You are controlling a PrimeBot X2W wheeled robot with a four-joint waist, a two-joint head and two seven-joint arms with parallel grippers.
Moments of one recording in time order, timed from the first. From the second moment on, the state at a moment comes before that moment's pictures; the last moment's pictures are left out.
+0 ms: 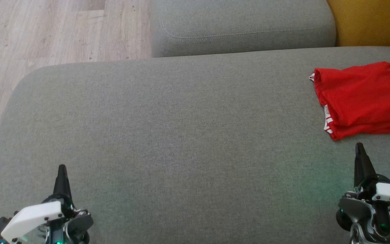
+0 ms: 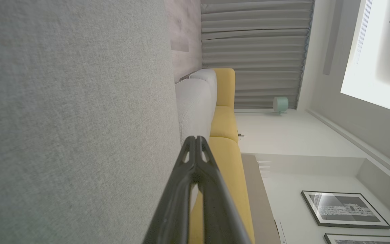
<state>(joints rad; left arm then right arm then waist) -0.06 0.05 0.07 0.28 -1.60 -0.12 0.11 -0.06 -0.05 -0.12 0.28 1.62 0.13 0.10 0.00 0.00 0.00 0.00</state>
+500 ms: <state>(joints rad) -0.06 0.05 0.07 0.28 -1.60 -0.12 0.11 -0.06 -0.05 -0.13 0.28 1.62 0.13 0.10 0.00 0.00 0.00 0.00</state>
